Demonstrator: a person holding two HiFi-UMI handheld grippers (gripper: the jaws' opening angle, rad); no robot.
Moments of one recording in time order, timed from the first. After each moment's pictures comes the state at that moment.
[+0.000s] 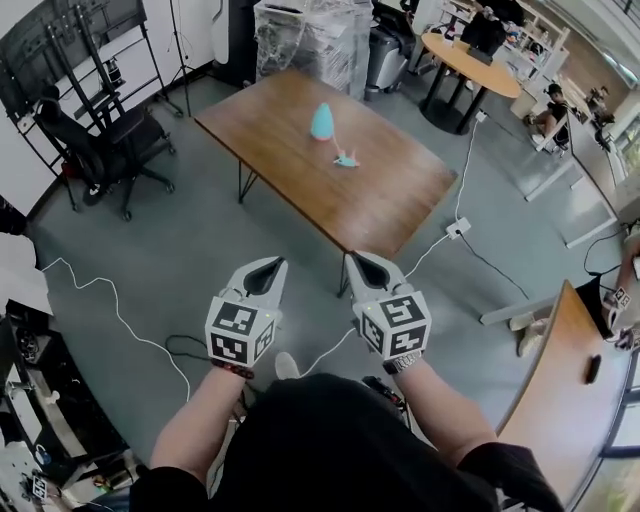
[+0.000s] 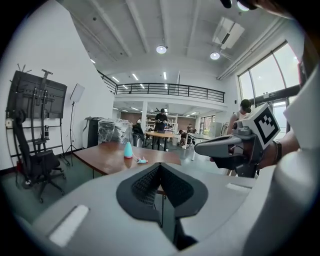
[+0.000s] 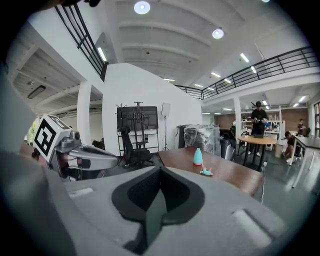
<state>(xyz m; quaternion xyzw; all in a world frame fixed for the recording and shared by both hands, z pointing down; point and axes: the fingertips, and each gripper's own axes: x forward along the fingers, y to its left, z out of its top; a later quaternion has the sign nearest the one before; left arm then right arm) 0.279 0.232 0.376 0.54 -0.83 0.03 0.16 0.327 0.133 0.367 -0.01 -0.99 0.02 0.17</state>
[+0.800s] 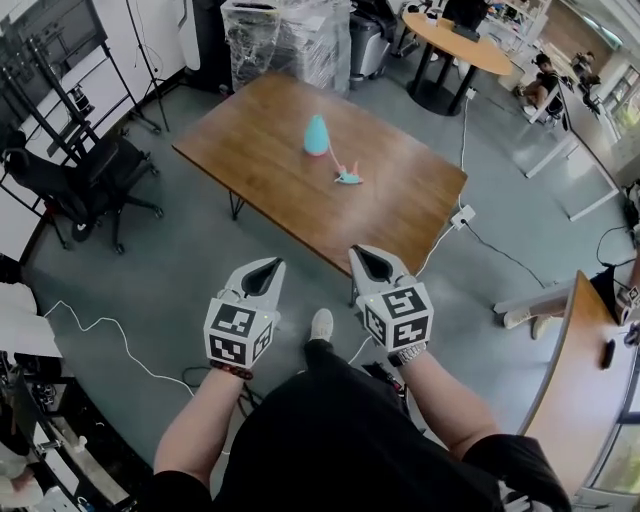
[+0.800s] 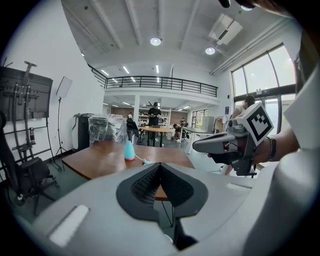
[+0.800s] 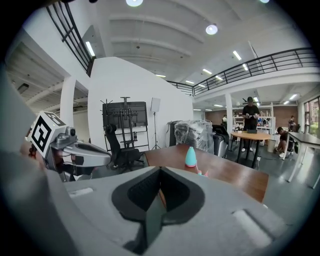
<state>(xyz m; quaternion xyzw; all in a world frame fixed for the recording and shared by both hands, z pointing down) 0.147 0.183 0.402 0.58 -0.79 0.06 0.18 0.202 0.075 0.398 0.05 -0.98 0.04 0.19</state>
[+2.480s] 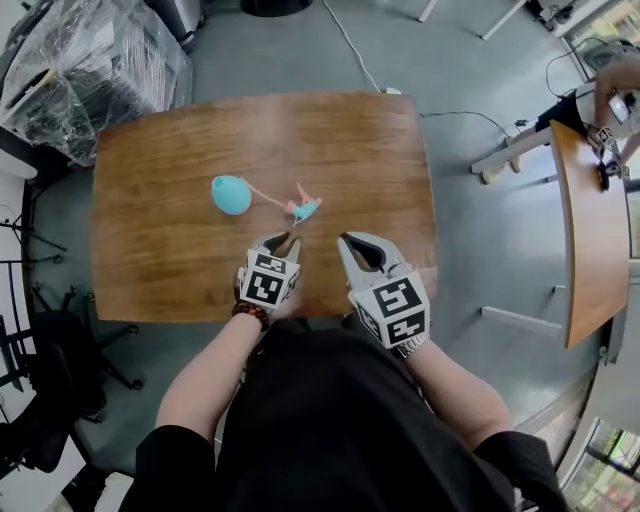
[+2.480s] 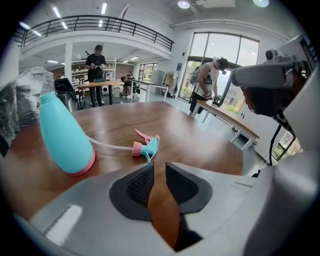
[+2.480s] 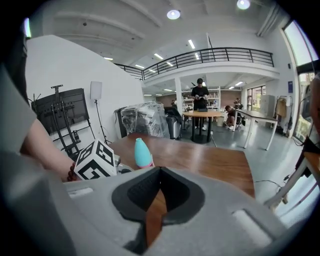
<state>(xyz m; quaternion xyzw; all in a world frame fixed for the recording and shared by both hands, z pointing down) -0.016 -0.090 0.632 0.78 -0.47 0.29 0.30 0.057 -0.097 0.484 0.33 -0.90 0.15 0.26</state>
